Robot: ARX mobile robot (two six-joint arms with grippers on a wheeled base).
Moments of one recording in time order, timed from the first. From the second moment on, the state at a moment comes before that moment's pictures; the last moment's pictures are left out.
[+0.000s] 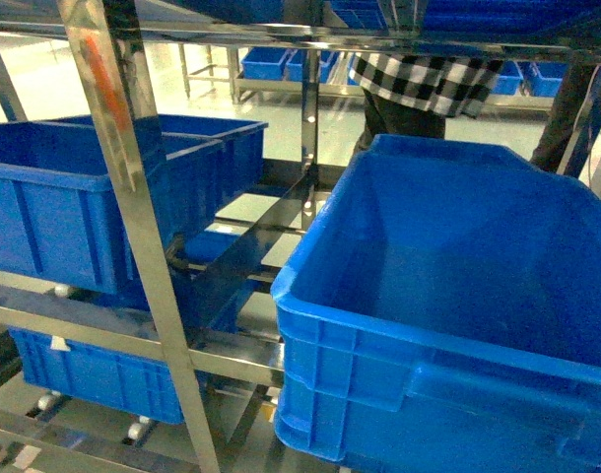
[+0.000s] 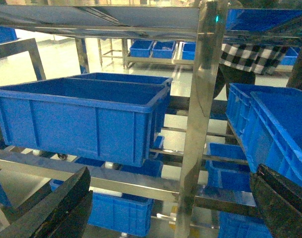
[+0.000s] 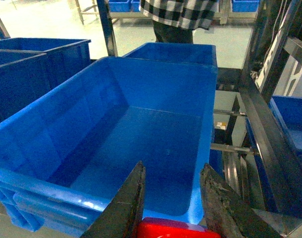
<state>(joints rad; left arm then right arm) 0.00 0.01 0.01 -0.01 0.00 0.00 0.03 0.59 0.16 0.24 0.00 0.09</state>
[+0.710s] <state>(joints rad) 0.00 0.01 0.01 0.00 0.00 0.00 0.03 0.59 0.16 0.24 0.00 0.09</state>
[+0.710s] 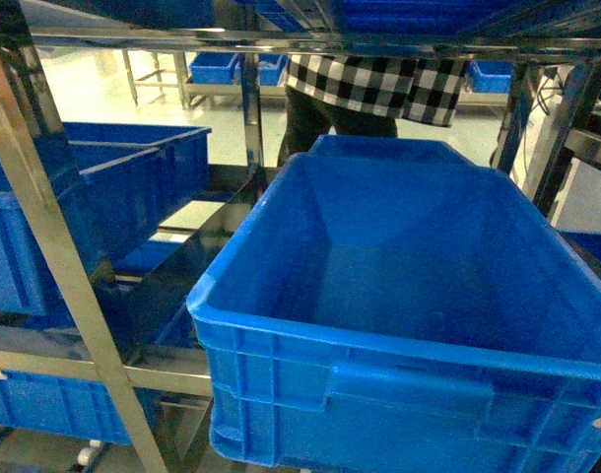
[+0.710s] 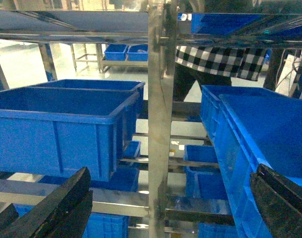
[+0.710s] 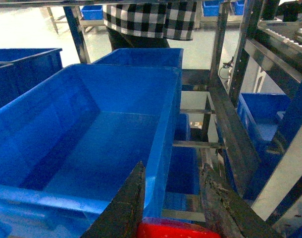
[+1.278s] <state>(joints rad) 0.00 0.01 0.01 -0.01 0.00 0.00 0.03 0.59 0.16 0.24 0.00 0.09</state>
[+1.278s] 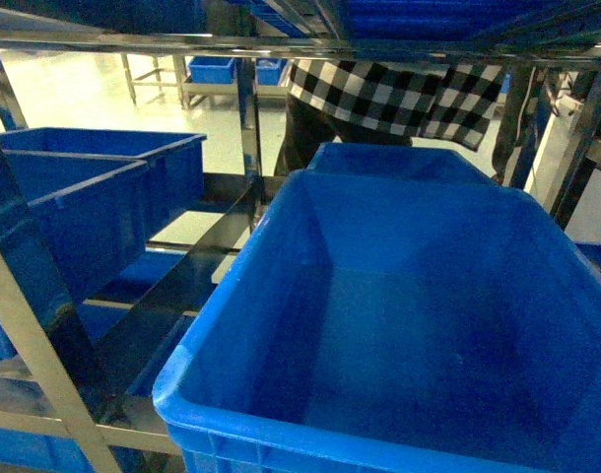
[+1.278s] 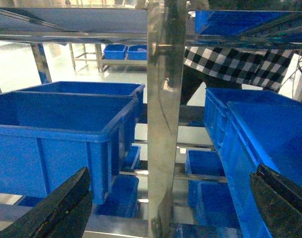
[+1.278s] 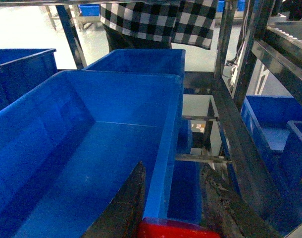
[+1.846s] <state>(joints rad) 0.00 0.01 0.01 0.00 0.00 0.00 0.11 0.70 0.16 0.27 -0.07 0.16</state>
